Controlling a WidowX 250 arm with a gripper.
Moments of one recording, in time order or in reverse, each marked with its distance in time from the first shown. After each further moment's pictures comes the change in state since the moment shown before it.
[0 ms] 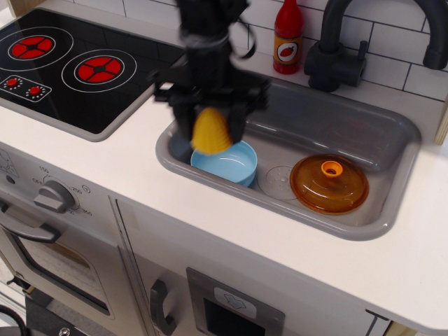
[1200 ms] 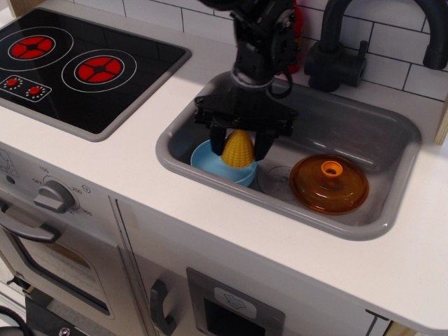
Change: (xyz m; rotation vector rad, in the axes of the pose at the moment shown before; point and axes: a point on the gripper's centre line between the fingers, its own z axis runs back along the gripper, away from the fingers) arm 0.031 -0.008 -0.069 0.130 -0.056 0.029
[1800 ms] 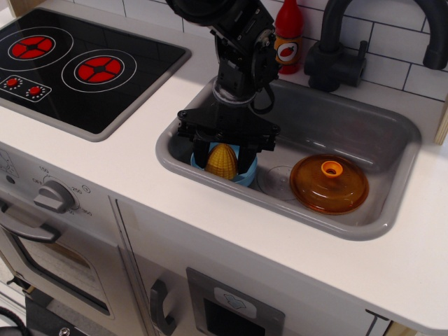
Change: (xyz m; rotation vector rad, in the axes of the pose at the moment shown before) arm -0.012 0.007 -0.010 0.014 0.006 -0.019
